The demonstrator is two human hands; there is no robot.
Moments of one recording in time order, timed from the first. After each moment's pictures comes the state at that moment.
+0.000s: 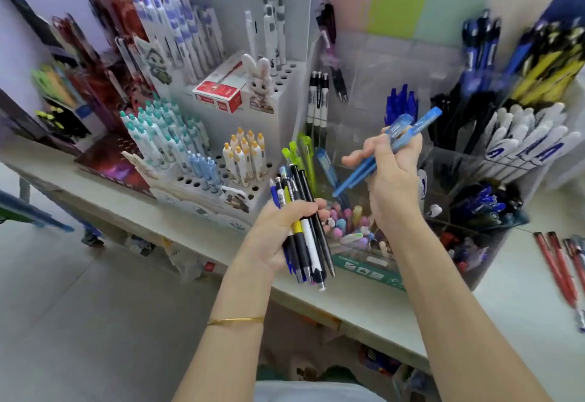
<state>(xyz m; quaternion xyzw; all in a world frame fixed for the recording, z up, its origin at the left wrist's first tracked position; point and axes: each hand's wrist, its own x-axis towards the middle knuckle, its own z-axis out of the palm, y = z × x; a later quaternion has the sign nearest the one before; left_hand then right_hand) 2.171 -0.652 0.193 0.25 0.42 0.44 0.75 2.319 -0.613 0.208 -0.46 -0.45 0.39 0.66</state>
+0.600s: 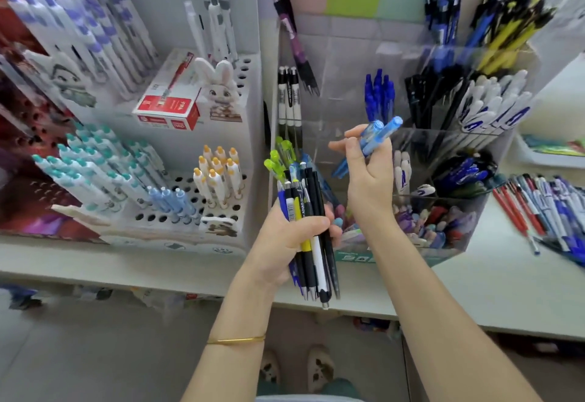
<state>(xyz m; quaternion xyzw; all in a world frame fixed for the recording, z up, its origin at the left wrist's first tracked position) 2.156 -0.622 0.180 0.38 0.28 0.33 0.82 2.292 -0.605 0.191 -0.58 -0.45 0.20 0.64</state>
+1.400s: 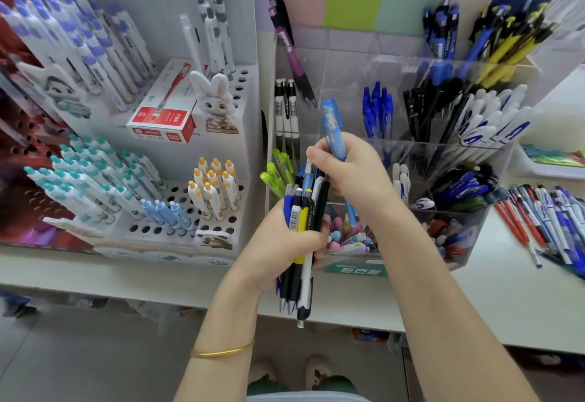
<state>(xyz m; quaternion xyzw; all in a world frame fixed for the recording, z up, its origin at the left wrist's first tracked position) 2.152 -0.603 0.189 0.55 0.35 0.27 0.71 2.297 -0.590 0.227 -0.64 -0.50 0.35 0.47</state>
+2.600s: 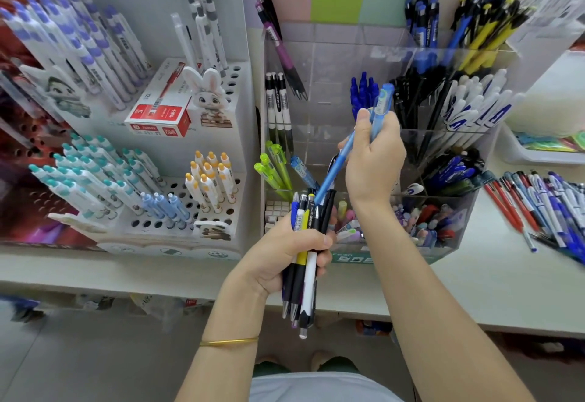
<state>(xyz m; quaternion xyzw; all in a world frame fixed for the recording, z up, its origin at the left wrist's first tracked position) 2.155 -0.621 0.173 0.40 0.25 0.17 0.86 2.299 -0.592 0.214 -0.68 -0.39 0.04 0.62</state>
